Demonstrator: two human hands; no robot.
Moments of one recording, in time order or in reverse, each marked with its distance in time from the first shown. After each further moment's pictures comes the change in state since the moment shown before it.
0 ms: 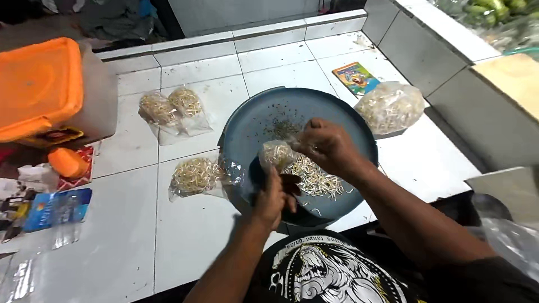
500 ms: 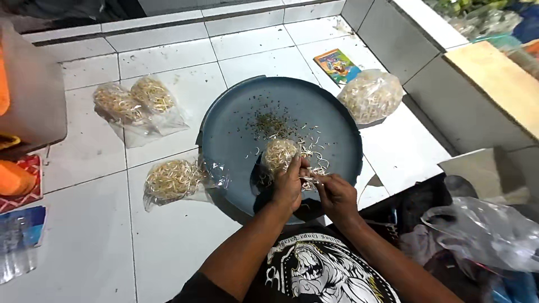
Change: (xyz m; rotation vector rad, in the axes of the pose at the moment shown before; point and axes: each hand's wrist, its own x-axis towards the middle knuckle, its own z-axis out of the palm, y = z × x) left_hand 0.064 -0.029 0.063 -0.328 0.133 -0.047; right_hand -0.154 0.008 0.061 -0.199 0.359 0.361
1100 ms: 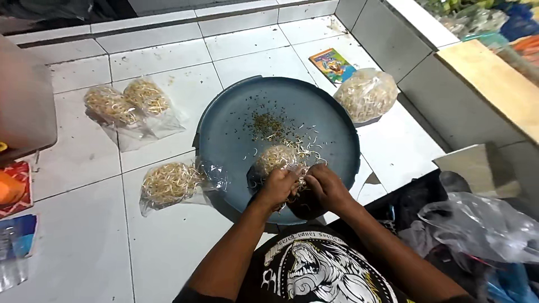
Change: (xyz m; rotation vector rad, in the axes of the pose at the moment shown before) left_hand 0.011 0.009 -0.050 0.323 -0.386 -0.051; right_hand 0.025 0.014 0.001 0.067 -0.446 0.162
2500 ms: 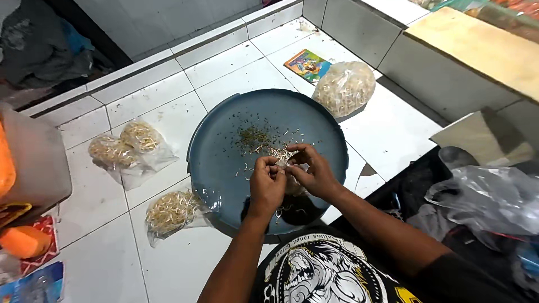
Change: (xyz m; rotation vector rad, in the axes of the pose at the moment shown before) left_hand 0.007 0.037 0.032 0.644 0.379 0.246; right_hand 0.038 -0.017 -0.022 0.403 0.280 -0.146
